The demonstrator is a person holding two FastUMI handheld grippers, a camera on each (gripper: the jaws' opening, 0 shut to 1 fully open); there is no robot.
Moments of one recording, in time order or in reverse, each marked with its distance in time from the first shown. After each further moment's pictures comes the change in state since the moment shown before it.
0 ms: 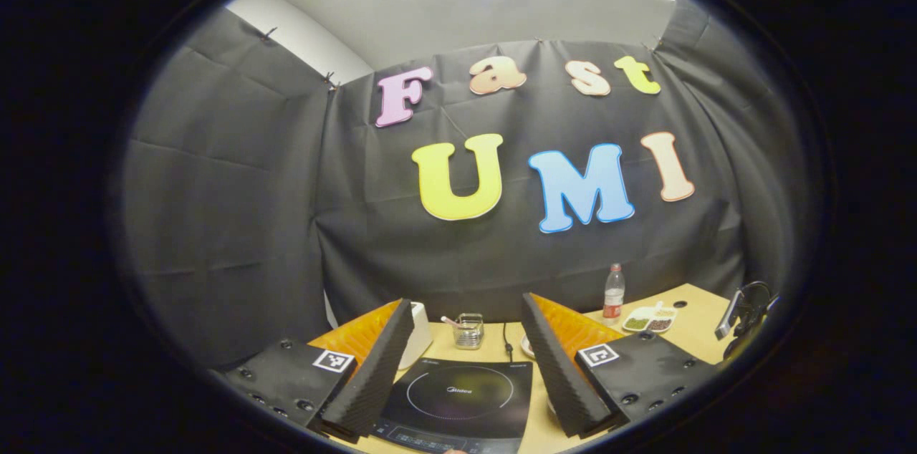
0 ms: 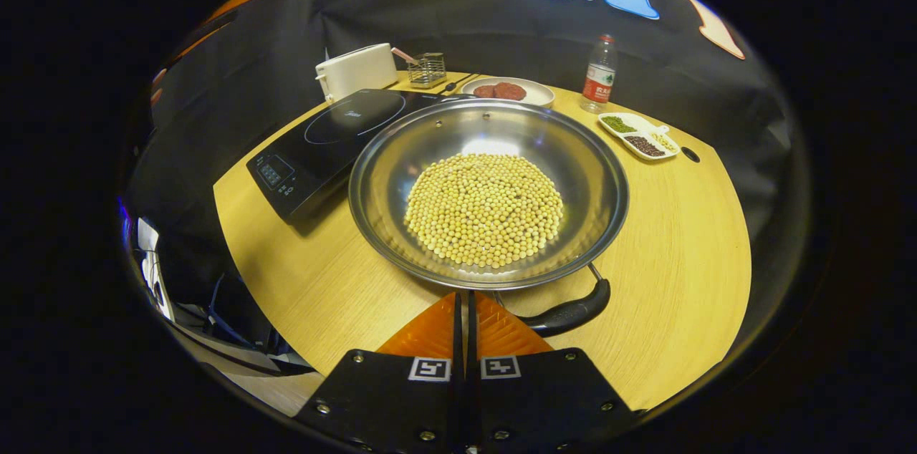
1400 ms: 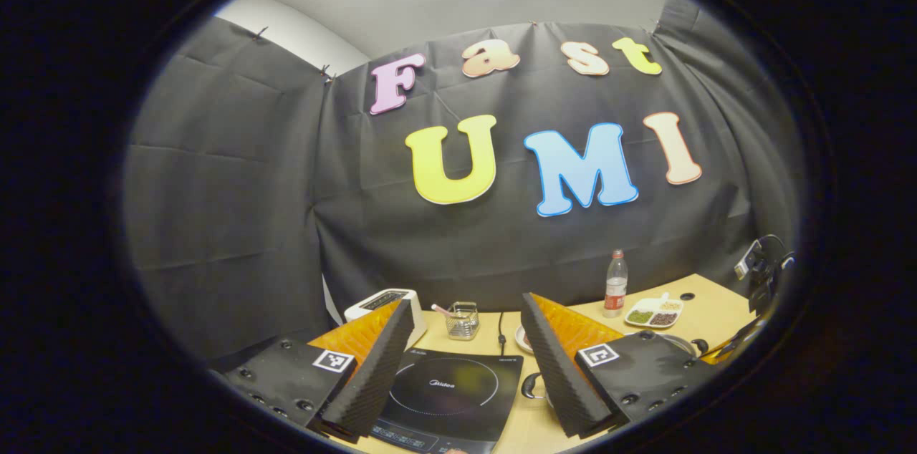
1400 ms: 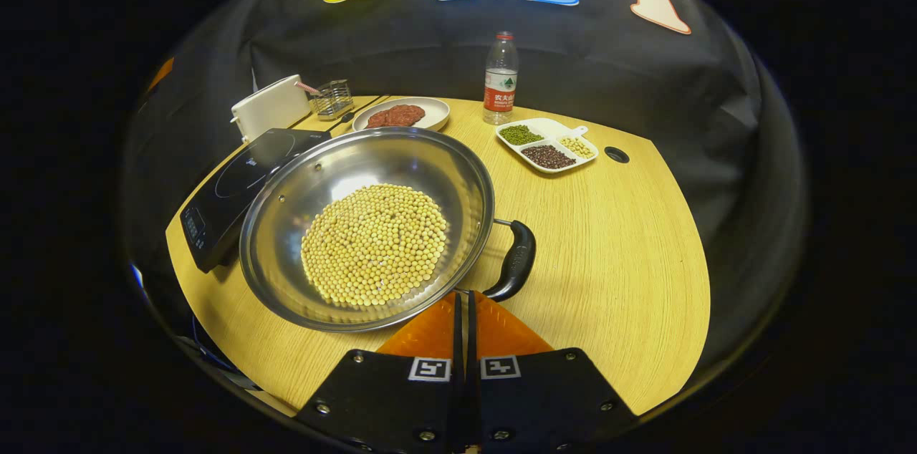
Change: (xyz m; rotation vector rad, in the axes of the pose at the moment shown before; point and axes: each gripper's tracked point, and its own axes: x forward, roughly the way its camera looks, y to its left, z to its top) left arm 0.022 -0.045 -0.031 0.020 0.067 0.038; right arm 0.009 -0.137 0.043 0.129 -0.061 -0.175
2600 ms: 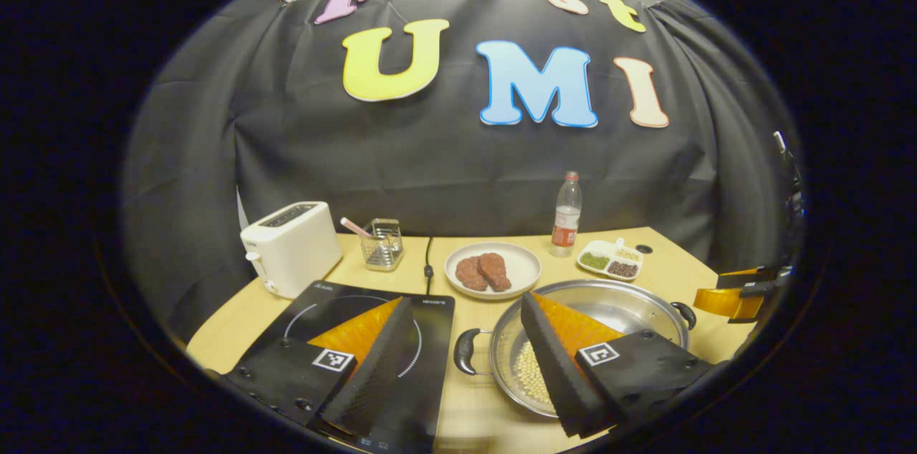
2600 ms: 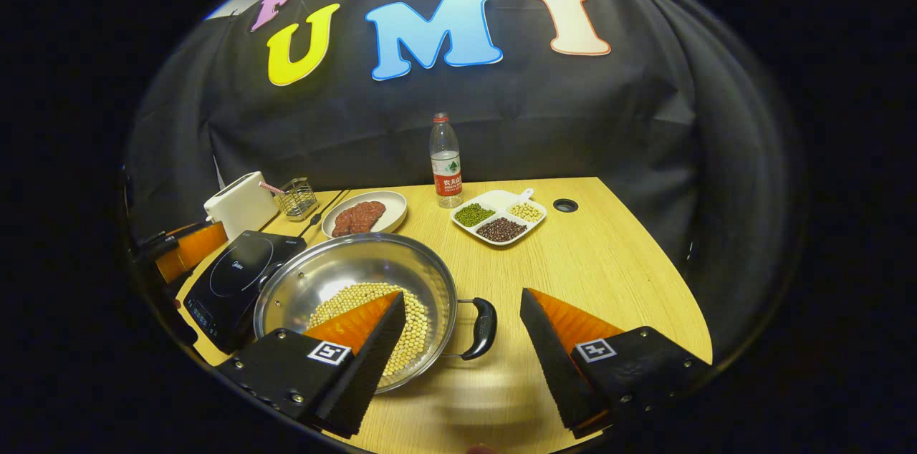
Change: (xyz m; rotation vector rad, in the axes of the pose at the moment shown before) left arm 0.079 -0.095 -0.157 -0.097 0.355 -0.286; right arm -0.026 -0.020 0.071 0.216 -0.326 -0.110
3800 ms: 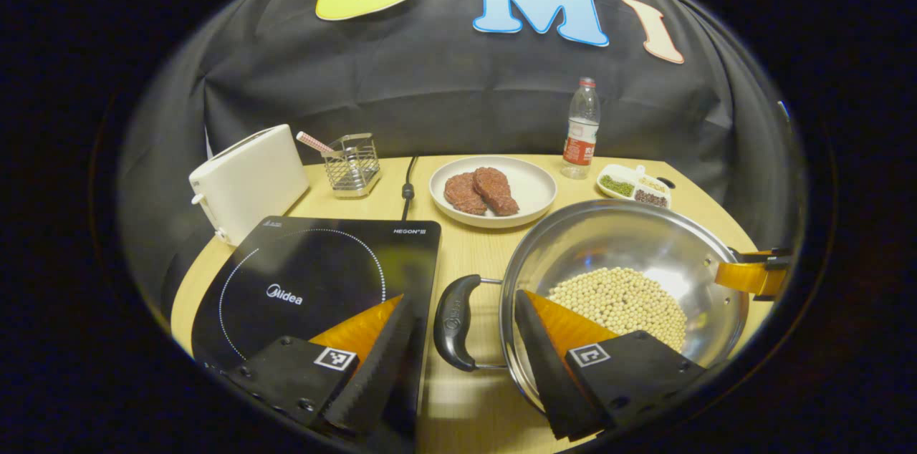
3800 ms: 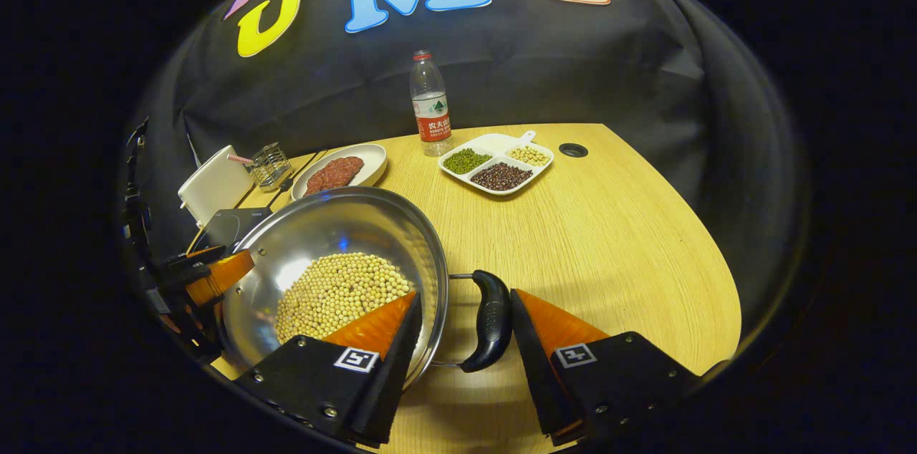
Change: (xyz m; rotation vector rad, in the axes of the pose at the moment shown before) left arm 0.084 -0.004 -0.093 0.031 0.256 -0.014; right arm 0.060 -0.003 -0.057 0.049 0.205 -0.017
